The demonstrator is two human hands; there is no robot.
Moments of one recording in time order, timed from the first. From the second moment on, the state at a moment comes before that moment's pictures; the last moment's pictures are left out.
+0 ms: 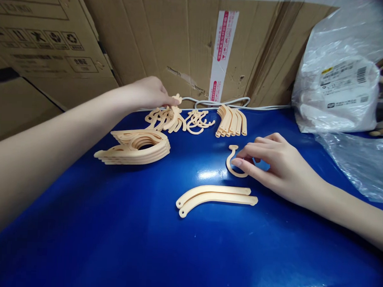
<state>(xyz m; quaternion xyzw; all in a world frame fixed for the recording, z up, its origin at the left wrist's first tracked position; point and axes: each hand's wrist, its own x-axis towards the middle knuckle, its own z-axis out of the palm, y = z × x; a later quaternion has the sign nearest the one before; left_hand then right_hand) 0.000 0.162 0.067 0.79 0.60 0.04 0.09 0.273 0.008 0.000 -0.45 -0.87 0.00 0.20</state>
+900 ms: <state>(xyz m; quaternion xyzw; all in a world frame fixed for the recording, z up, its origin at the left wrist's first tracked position) 0.050 0.096 0.042 0.92 0.38 -0.11 0.08 0.274 0.008 -0.002 -0.46 -0.87 0.03 0.18</state>
